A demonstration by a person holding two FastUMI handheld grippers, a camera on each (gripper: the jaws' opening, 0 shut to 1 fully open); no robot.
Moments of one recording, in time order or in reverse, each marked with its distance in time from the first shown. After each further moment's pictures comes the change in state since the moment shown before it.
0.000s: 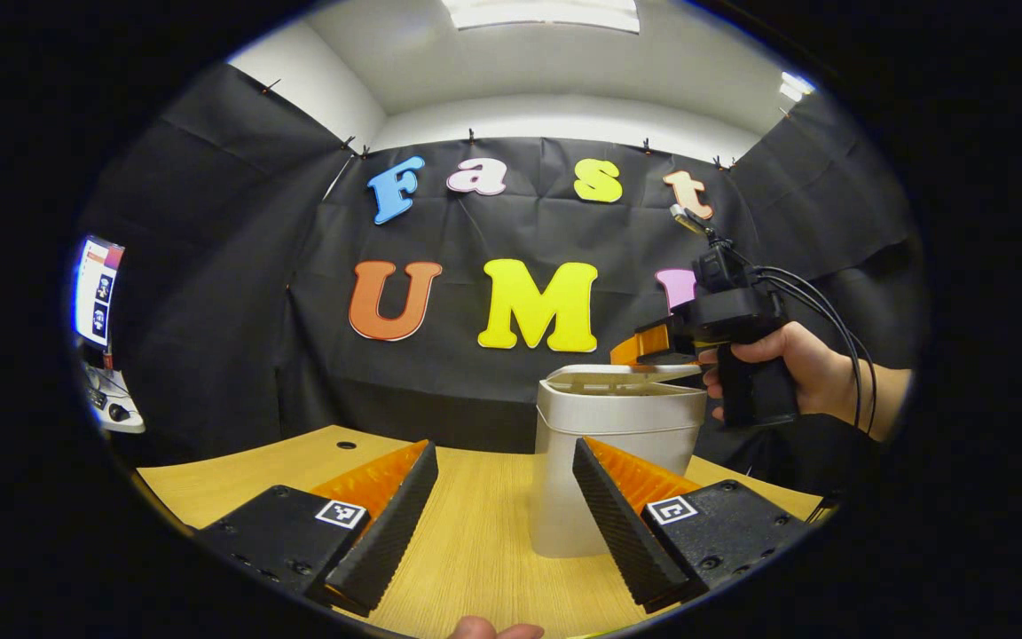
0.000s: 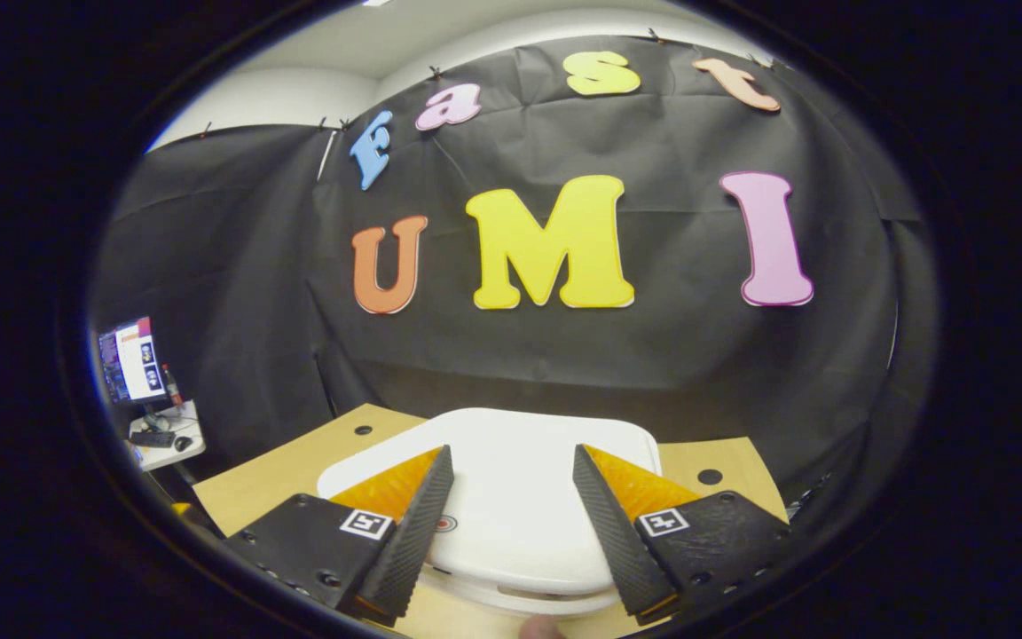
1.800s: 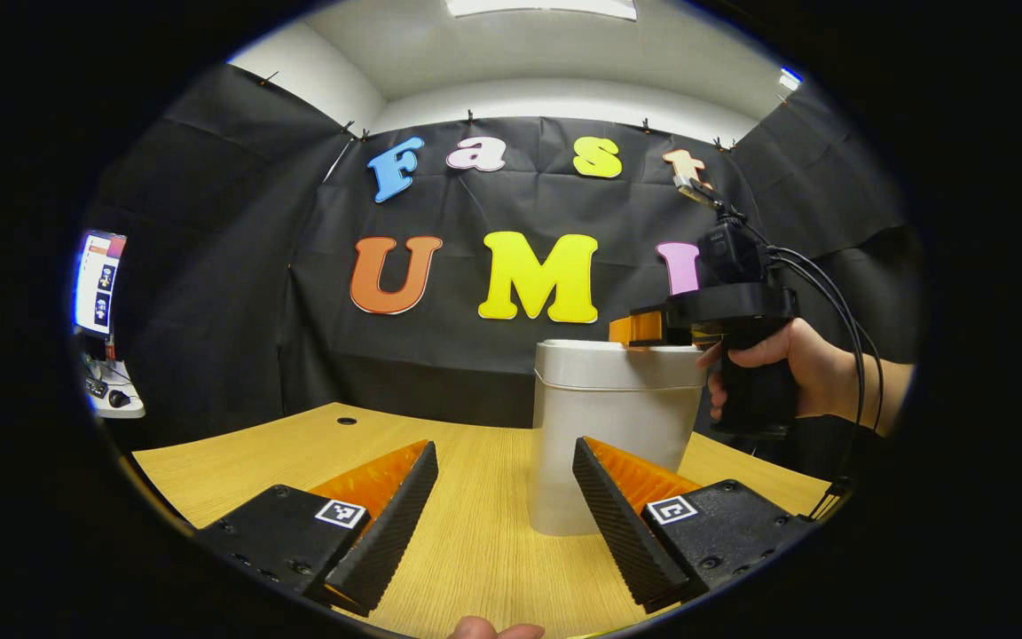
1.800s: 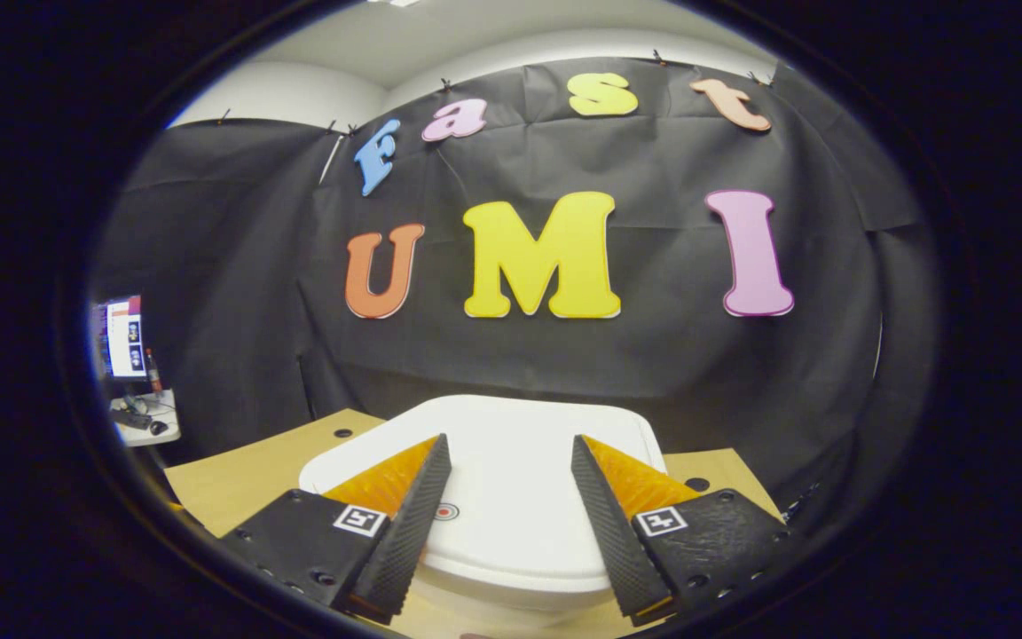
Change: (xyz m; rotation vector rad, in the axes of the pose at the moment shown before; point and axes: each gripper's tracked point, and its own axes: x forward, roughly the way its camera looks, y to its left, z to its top) left arm -0.004 -0.012 -0.042 0.002 0.064 0.010; right arm 0.002 -0.003 -0.034 -0.065 -0.111 -0.048
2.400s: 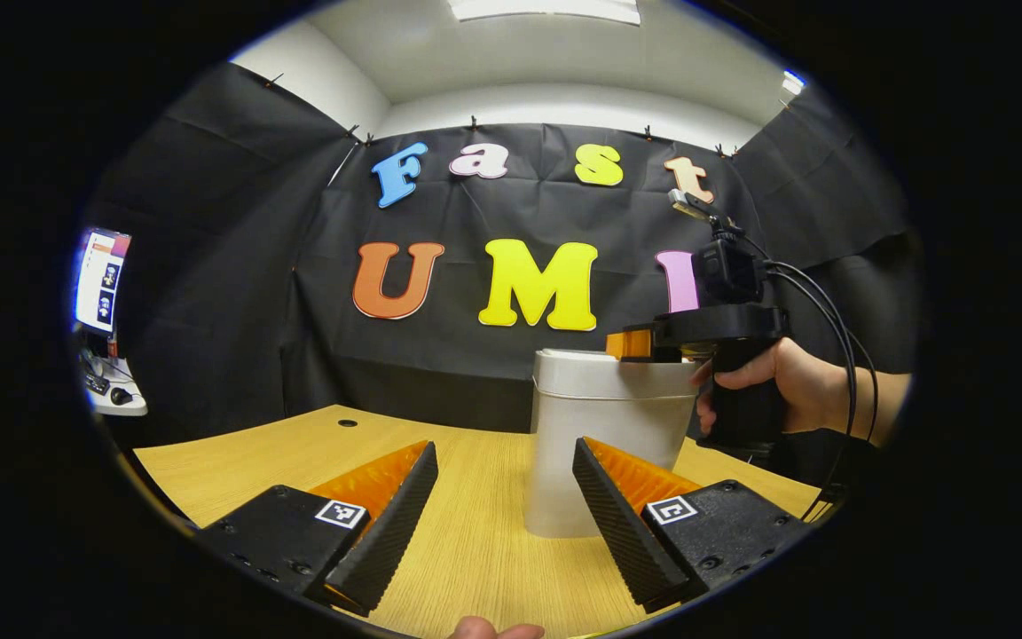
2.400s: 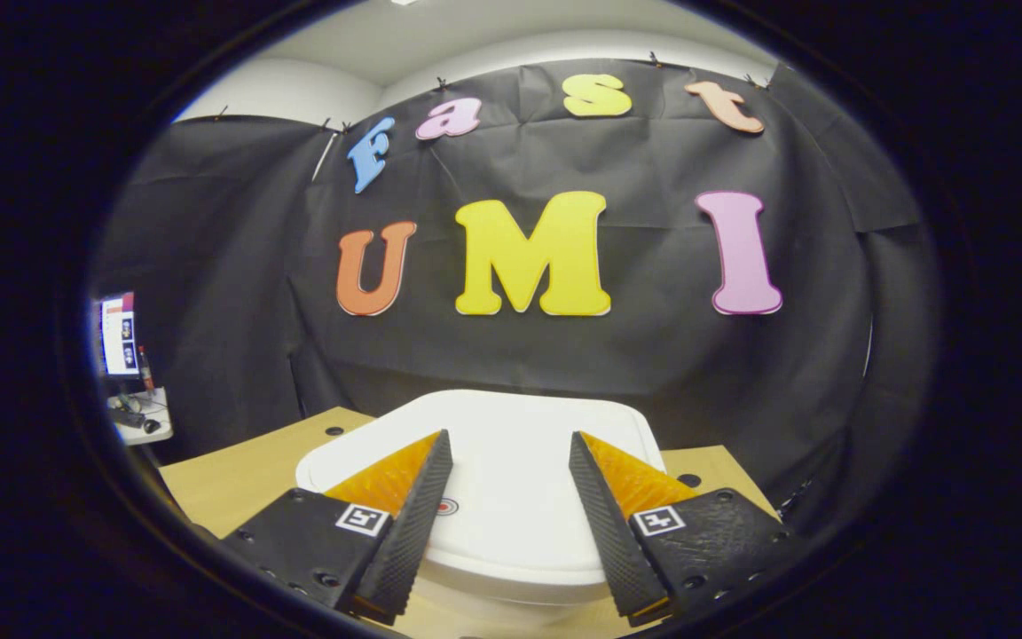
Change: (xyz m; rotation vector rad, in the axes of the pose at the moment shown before) left arm -0.015 -0.009 0.010 -0.004 -0.015 0.006; right arm -0.009 0.000 0.003 0.015 0.008 -0.050
